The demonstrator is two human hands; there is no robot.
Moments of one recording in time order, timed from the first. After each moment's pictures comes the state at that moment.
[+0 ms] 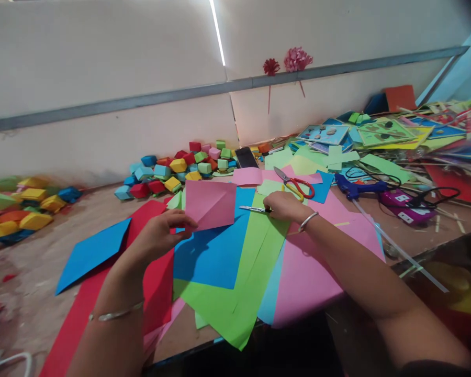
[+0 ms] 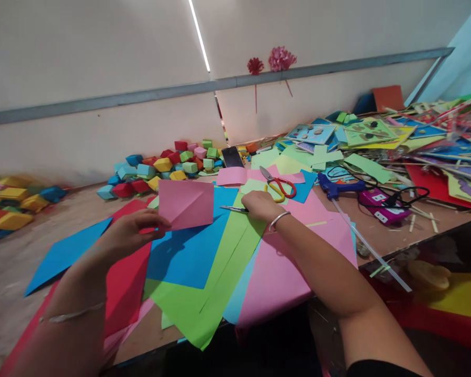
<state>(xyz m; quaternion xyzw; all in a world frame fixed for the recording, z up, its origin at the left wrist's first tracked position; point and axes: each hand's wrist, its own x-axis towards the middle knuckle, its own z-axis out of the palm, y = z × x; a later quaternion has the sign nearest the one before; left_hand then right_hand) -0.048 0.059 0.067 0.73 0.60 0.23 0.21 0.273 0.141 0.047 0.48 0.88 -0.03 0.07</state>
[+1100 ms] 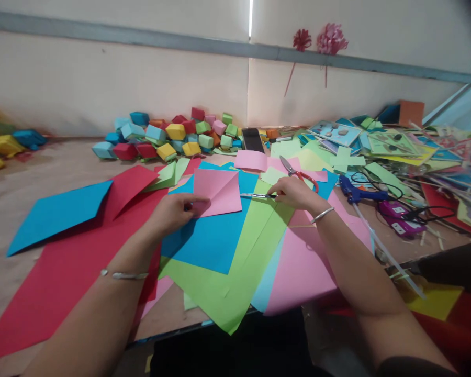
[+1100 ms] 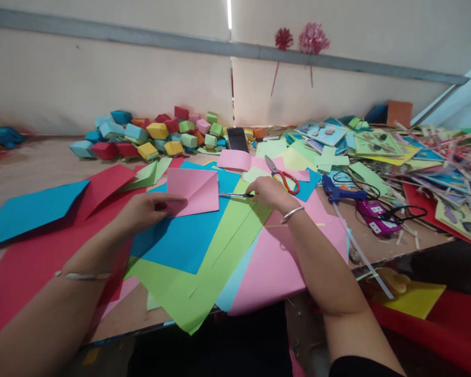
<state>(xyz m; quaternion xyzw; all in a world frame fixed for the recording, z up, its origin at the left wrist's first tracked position) -0.034 0.072 0.016 0.69 0.64 0.25 0.20 0.282 0.146 0.064 0.48 0.87 -0.06 0.07</state>
